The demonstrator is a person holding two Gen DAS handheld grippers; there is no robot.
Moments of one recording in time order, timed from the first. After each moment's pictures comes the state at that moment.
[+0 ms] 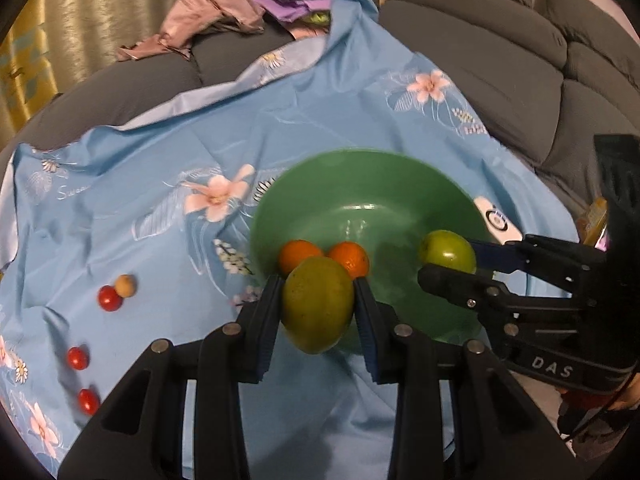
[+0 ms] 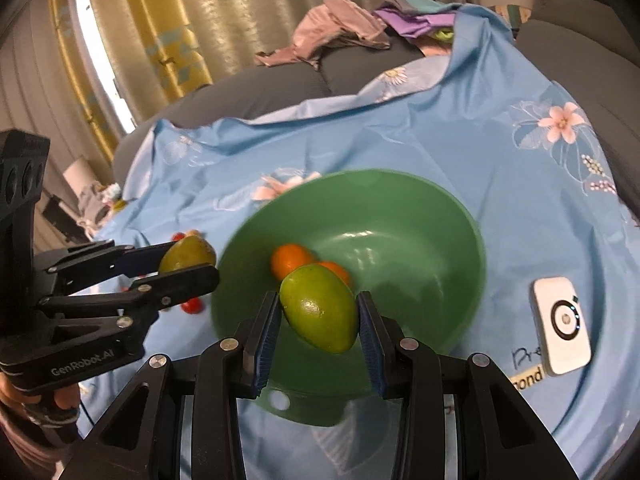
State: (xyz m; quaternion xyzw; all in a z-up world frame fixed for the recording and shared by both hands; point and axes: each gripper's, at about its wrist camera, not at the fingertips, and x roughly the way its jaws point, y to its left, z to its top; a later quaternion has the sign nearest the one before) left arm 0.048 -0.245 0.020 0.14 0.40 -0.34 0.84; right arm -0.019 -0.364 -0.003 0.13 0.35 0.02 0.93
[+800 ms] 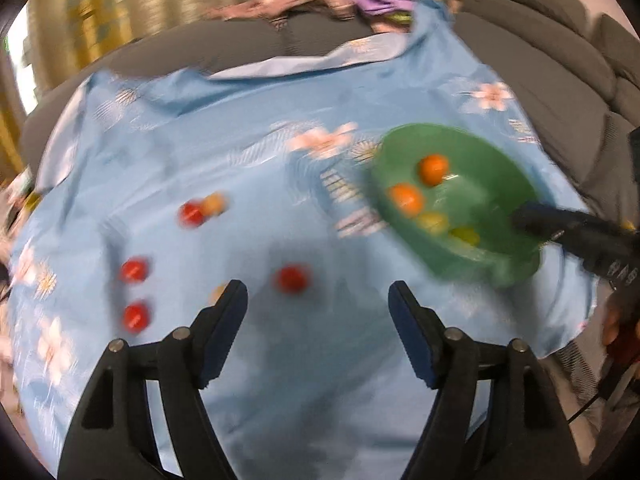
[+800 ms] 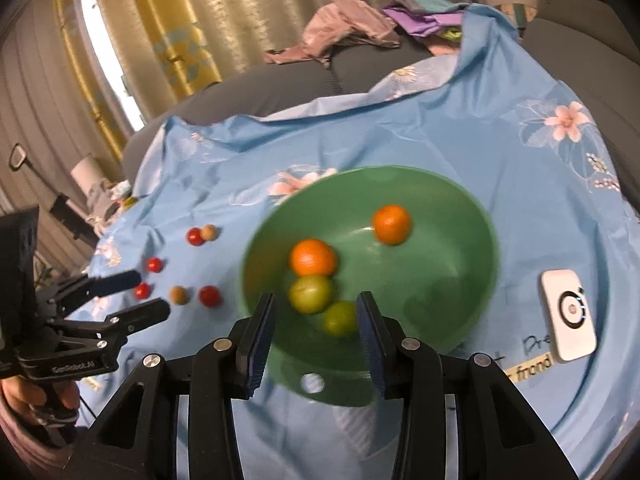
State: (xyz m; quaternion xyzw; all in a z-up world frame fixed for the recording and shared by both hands) left arm 0.032 -0.130 0.007 0.09 0.42 -0.23 0.87; right arm -0.028 -0.346 0.006 0.13 0.35 0.04 0.93
